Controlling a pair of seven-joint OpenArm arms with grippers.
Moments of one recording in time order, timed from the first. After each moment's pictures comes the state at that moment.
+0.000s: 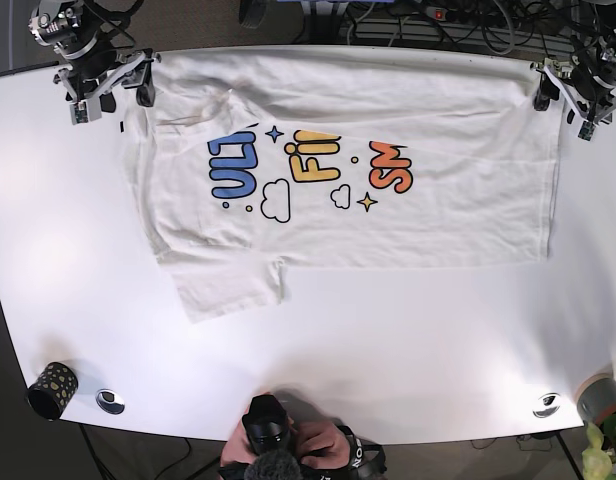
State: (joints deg) left arm 32.2 -23.3 -31.0 89.9 -16.3 -39.6 33.0; right arm -36.6 10.5 34.5 111.4 31.2 34.5 -43.6
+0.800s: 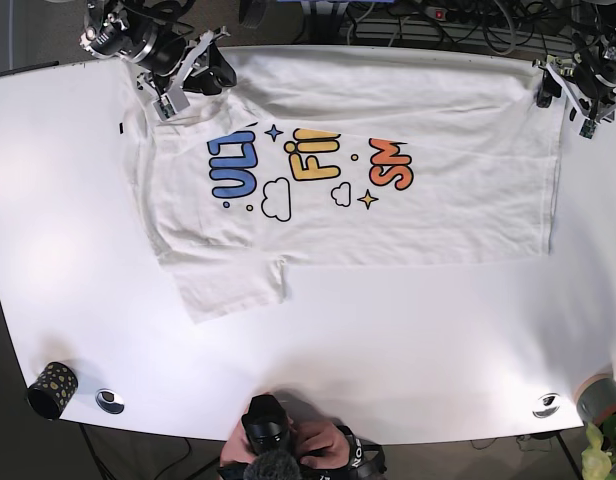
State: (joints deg) left arm 32.1 -23.2 -32.1 90.3 -15.5 -39.9 33.8; right arm -32.7 10.3 17.3 106.5 33.6 39.7 -48.3
